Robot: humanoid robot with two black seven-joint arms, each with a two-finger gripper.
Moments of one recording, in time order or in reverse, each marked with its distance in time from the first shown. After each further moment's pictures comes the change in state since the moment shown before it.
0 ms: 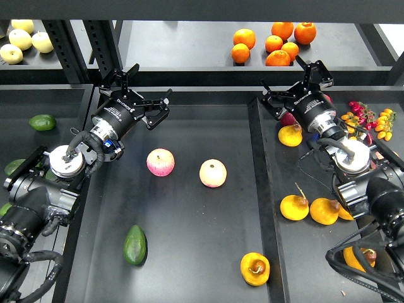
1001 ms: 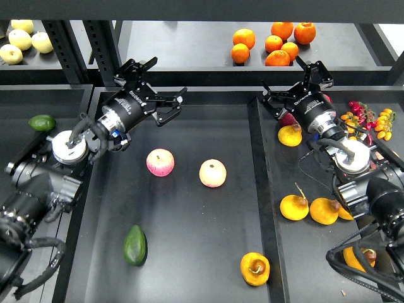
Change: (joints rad) left arm -0.144 0.129 0.222 -0.002 0.002 0.000 0.151; right arm -0.001 0.000 0.000 -0.001 0.000 0.000 0.000
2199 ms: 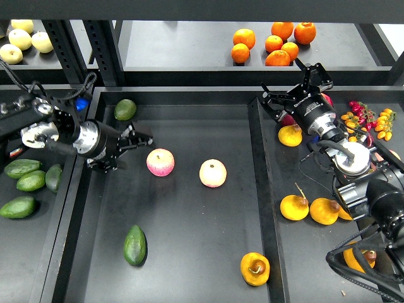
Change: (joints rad) left arm -0.223 0.367 0.887 -0.366 0.647 0.000 0.001; right arm -0.007 0.000 -0.002 -0.002 -0.006 0.000 -0.002
